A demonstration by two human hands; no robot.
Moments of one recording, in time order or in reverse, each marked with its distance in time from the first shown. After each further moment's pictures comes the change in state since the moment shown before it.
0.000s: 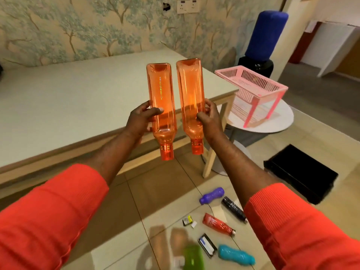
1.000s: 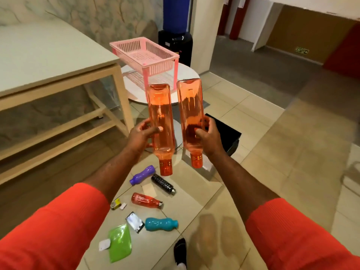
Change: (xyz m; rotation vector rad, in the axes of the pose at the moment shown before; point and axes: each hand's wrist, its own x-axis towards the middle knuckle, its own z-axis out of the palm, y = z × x) left_hand -0.146 -0.085 0.539 -0.038 -0.225 -0.145; right_hand -0.169 0.133 -0.536 -0.076 0.228 0.191
